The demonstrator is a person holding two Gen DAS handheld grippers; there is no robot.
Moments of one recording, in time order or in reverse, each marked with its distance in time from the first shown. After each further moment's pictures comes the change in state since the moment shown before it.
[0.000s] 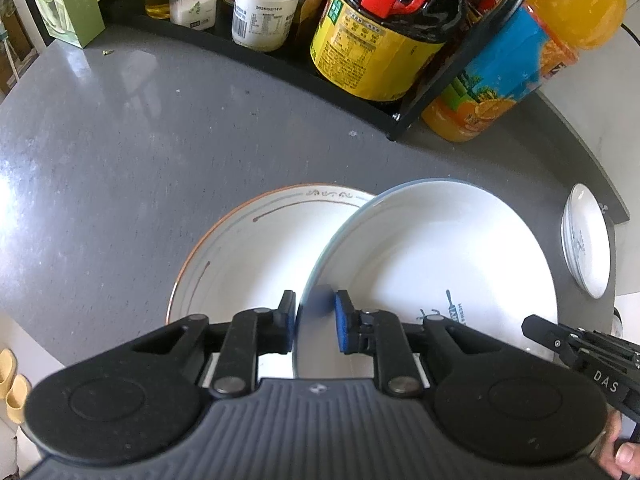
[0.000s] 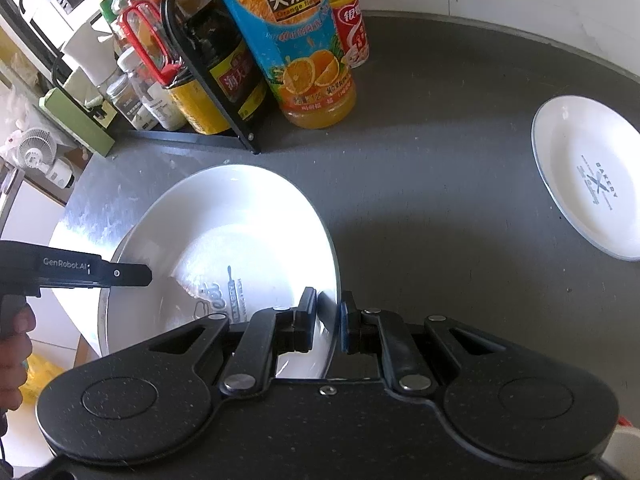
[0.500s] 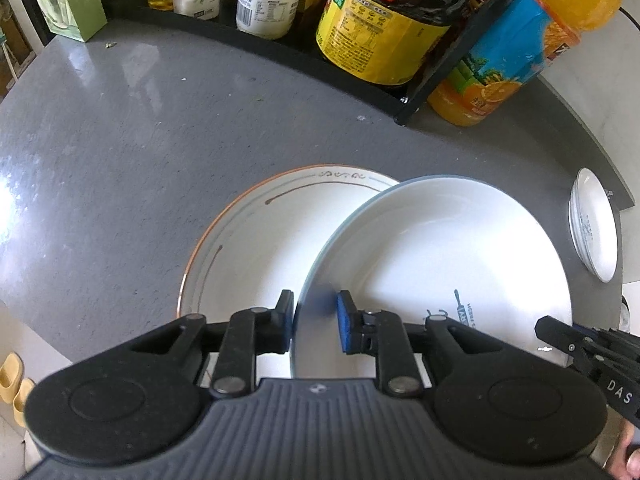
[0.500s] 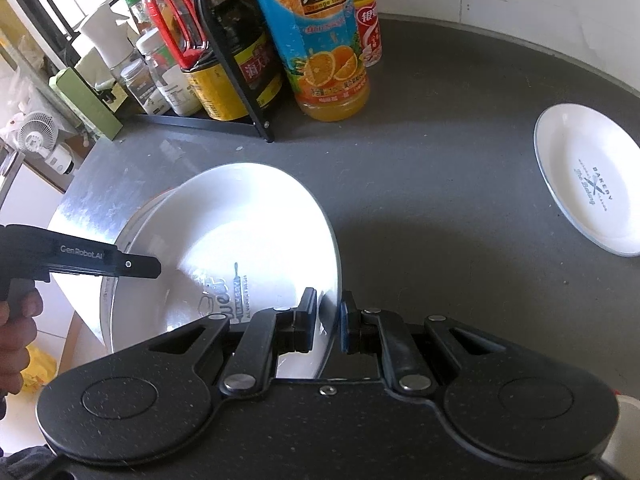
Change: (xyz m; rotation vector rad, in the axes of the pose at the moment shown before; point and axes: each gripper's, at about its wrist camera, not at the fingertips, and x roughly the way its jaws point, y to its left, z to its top) left arm 0.000 0.007 -0.006 0.023 0.013 0.014; right arm -0.003 0.016 -0.009 -0.042 -0.010 -0.020
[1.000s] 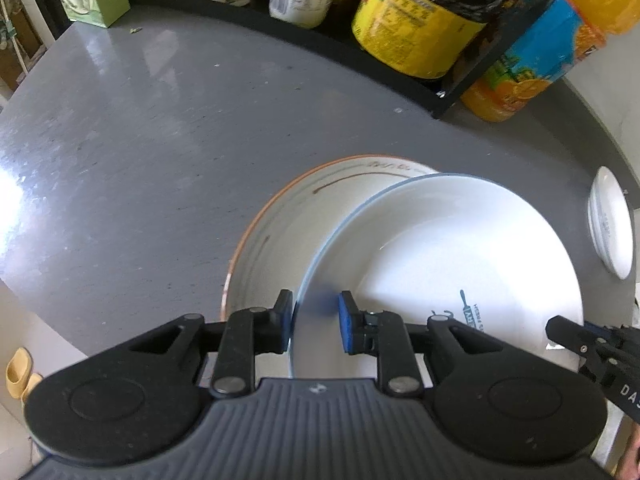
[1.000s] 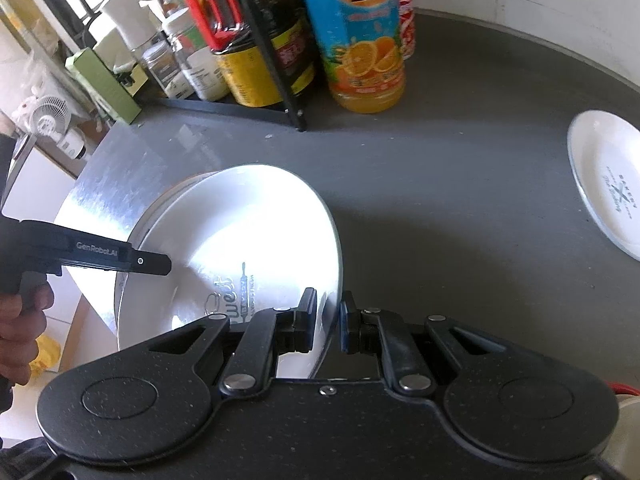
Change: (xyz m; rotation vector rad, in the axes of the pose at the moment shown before) left arm 0.006 0.023 -0.005 -0.013 0.017 0.037; right arm 0.010 0.025 -0.003 -0.048 0.019 0.023
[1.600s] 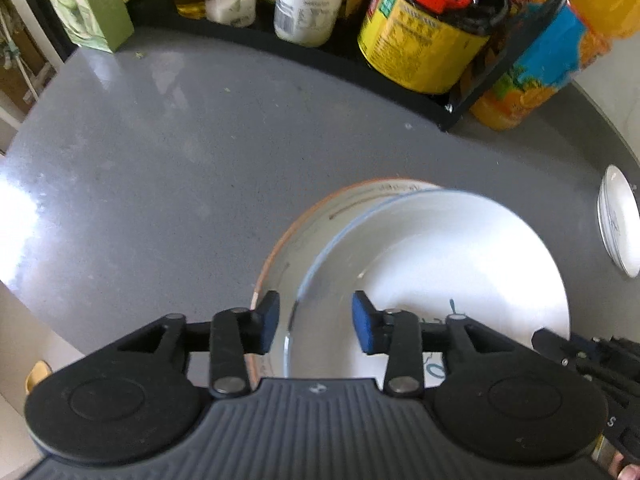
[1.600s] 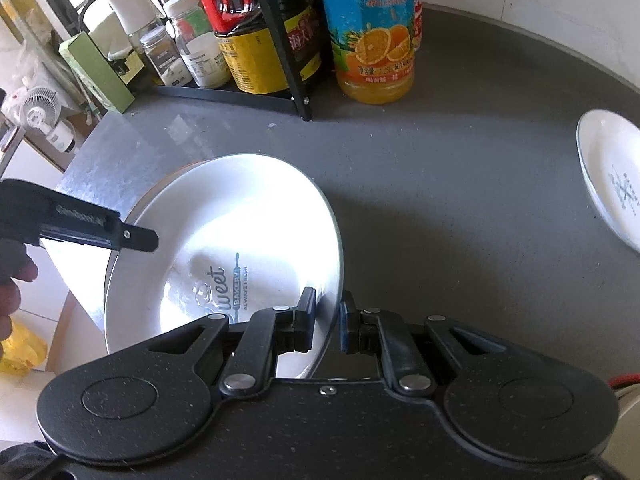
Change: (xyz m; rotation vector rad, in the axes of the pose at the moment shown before) left arm -0.015 0.002 0.014 0.039 -0.014 0.049; right arm 0.013 0.013 -0.006 0.001 -0.003 -0.042
